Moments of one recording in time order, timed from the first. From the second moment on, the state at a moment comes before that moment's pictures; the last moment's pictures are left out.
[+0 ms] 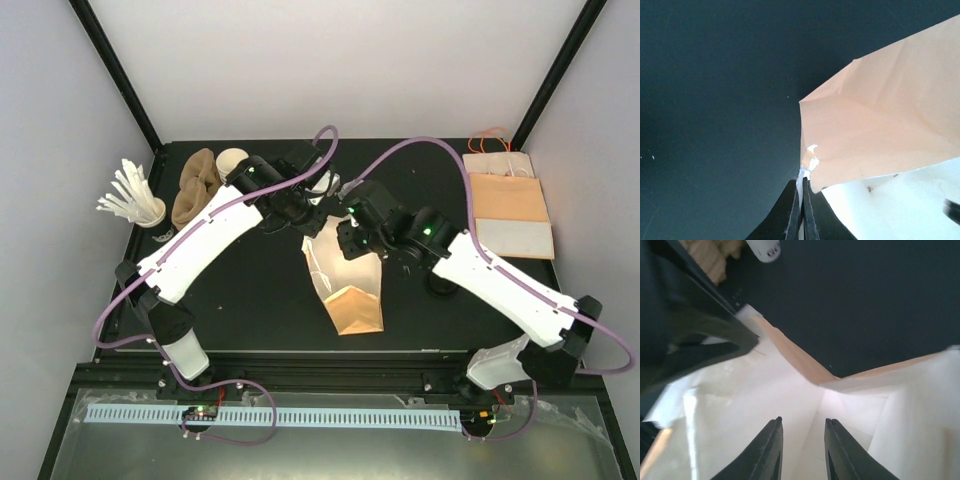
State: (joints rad) left arm -0.77 1.70 1.92 -1.33 -0.04 -0.22; right arm 0.93 1.41 1.51 -0.95 0.20 0.43
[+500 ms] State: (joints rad) left arm -0.76 1.71 1.97 -1.32 0.00 -0.19; right arm 0.93 1.19 1.63 -0.93 0.13 0.42
